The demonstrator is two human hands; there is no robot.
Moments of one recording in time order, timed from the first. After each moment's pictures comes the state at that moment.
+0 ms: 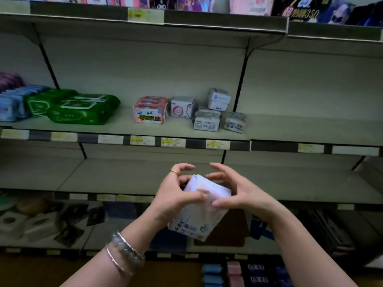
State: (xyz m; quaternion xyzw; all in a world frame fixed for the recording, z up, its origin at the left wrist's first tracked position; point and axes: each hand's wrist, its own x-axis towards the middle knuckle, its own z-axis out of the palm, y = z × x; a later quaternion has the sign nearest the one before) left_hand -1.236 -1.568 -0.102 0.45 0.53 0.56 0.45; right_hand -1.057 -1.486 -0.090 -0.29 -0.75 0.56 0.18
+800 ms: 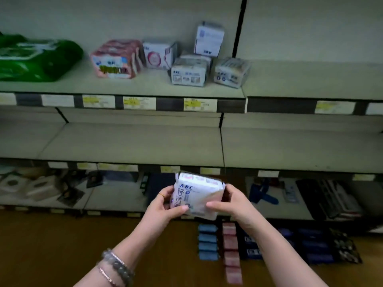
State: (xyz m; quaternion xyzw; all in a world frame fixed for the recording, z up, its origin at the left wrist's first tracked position) left_hand -1.183 -1.520 -0.253 0.30 0.64 0.48 0.53; right_hand -0.997 -1.418 -0.255 -0.41 -0.60 0.65 0.19
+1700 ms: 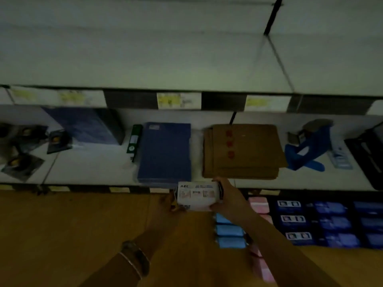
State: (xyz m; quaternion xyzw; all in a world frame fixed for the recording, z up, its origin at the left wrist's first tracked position) left_hand -1.274 -1.468 -0.674 0.34 0.74 0.31 0.49; right_hand -1.109 -1.372 -0.647 -0.50 -0.68 0.54 0.06
